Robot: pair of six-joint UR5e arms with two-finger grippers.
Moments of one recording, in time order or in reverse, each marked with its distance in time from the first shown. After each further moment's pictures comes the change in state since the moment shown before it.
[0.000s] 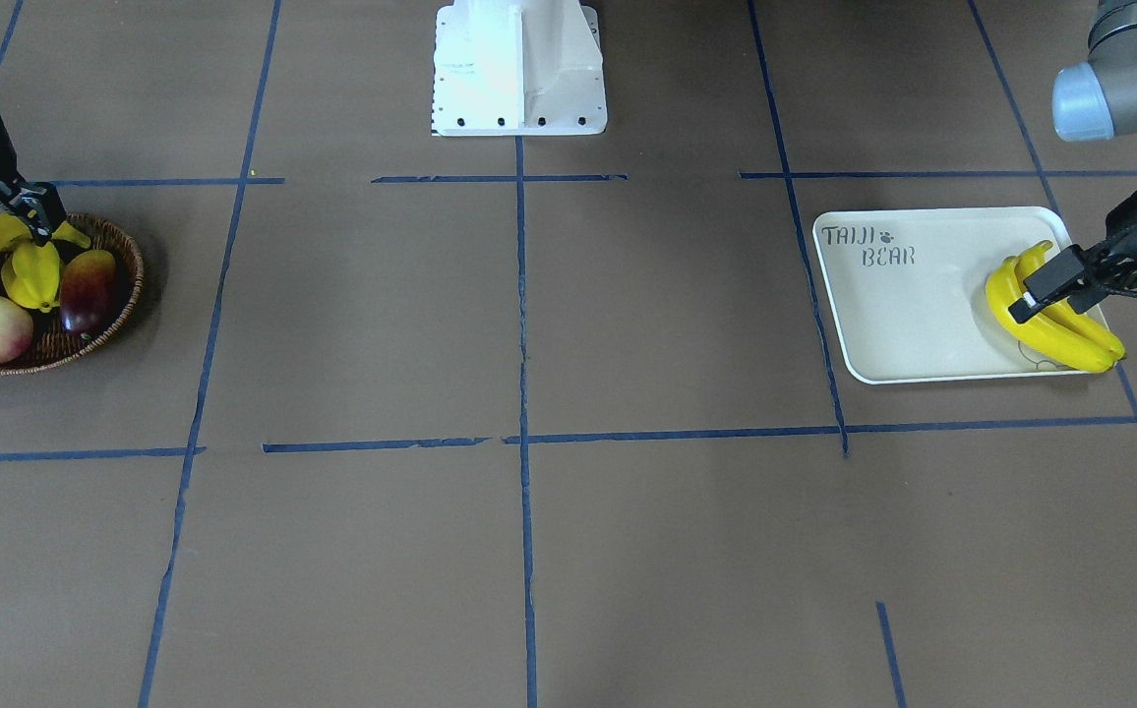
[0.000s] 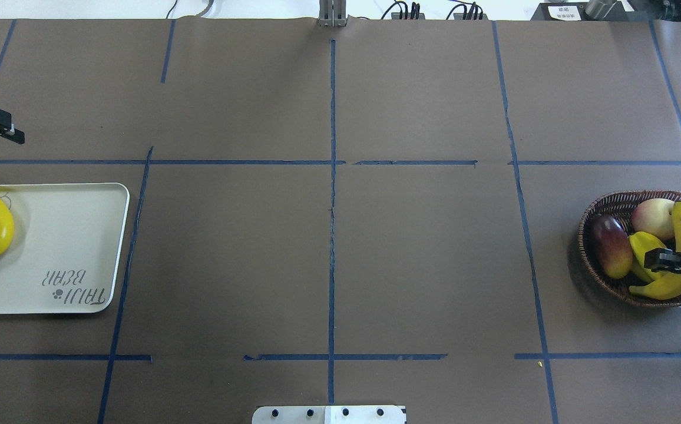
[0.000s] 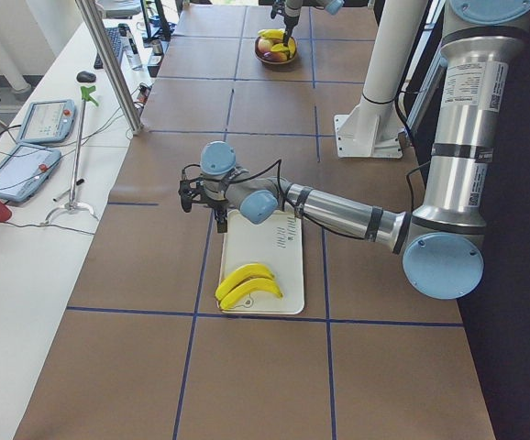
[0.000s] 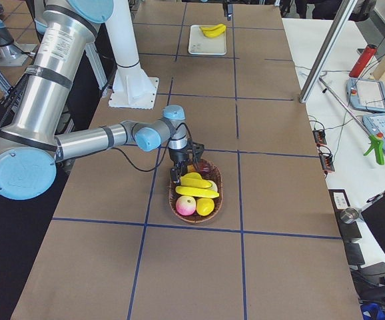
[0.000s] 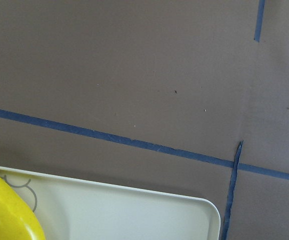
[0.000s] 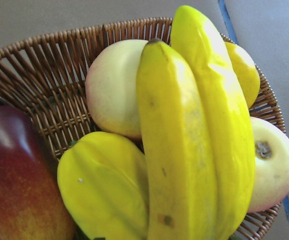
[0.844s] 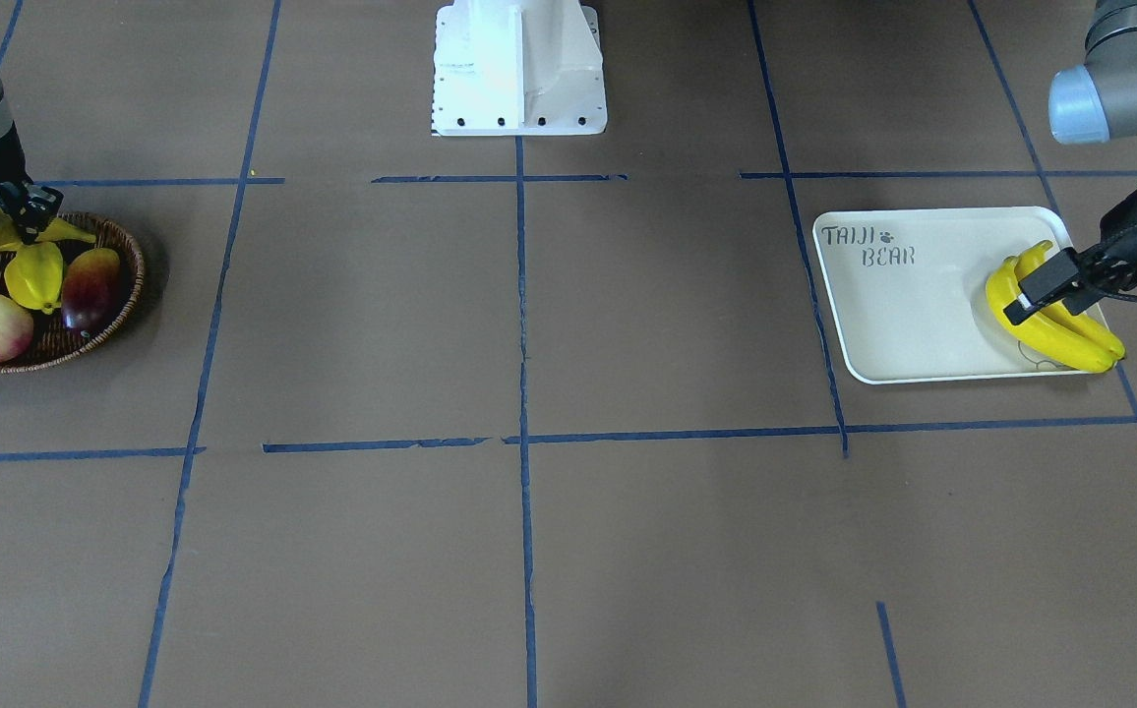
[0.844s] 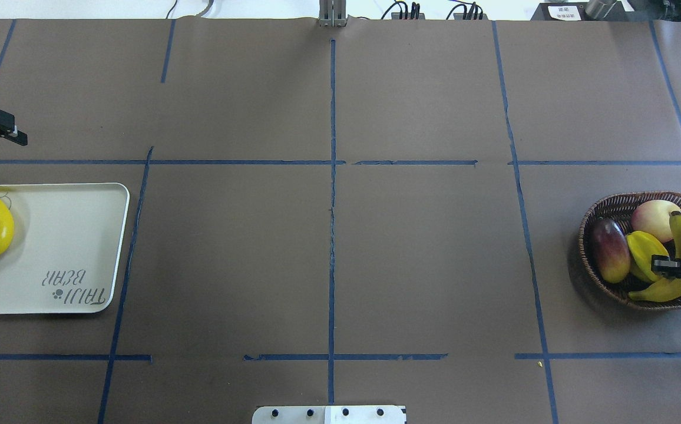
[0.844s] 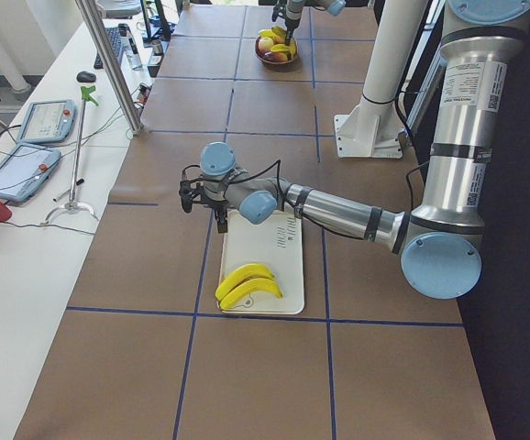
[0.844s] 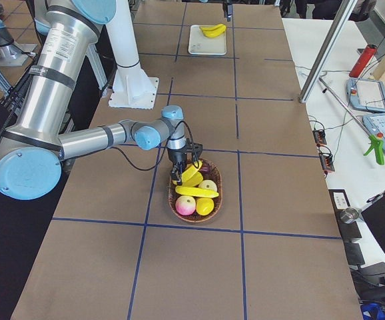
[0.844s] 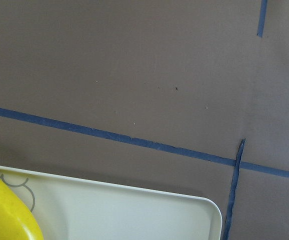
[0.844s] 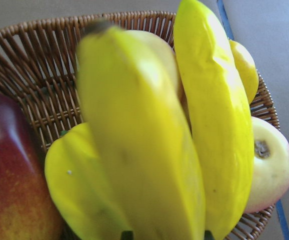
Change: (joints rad) left arm 0.006 -0.003 0.006 0.000 -0.001 -0.001; right arm -0.039 -0.002 0.006 -0.033 -0.058 -0.009
